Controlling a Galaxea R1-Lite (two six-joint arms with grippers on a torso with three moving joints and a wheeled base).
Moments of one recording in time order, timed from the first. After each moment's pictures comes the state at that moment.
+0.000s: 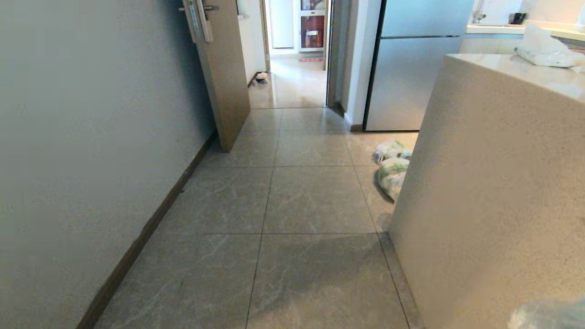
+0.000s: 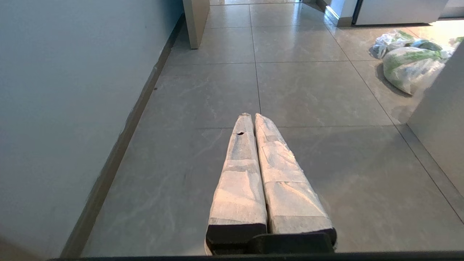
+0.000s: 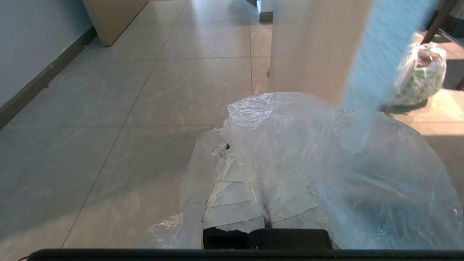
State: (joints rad) left arm 0.00 0.00 0.00 0.00 0.00 0.00; right arm -0.01 0.00 0.00 -0.01 0.00 0.00
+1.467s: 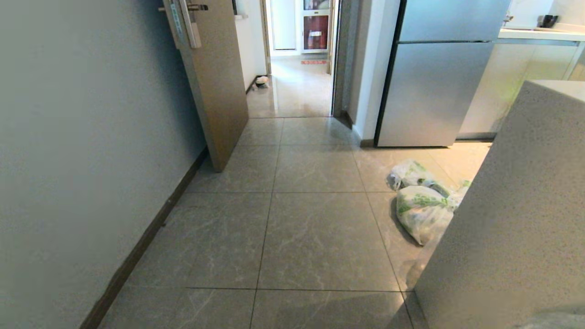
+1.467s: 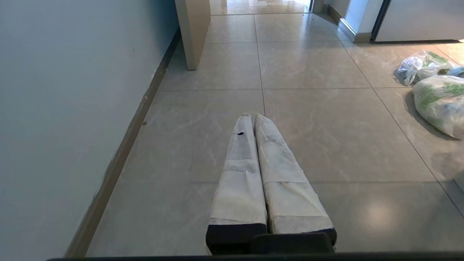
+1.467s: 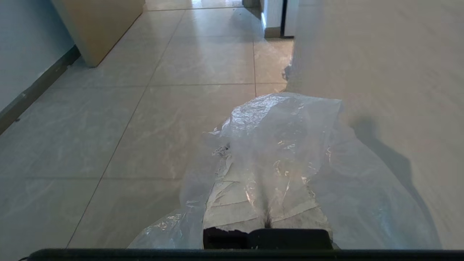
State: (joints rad) left arm 0.00 0.00 0.00 0.00 0.00 0.00; right arm -0.01 0.00 0.00 -0.01 0.00 0.00
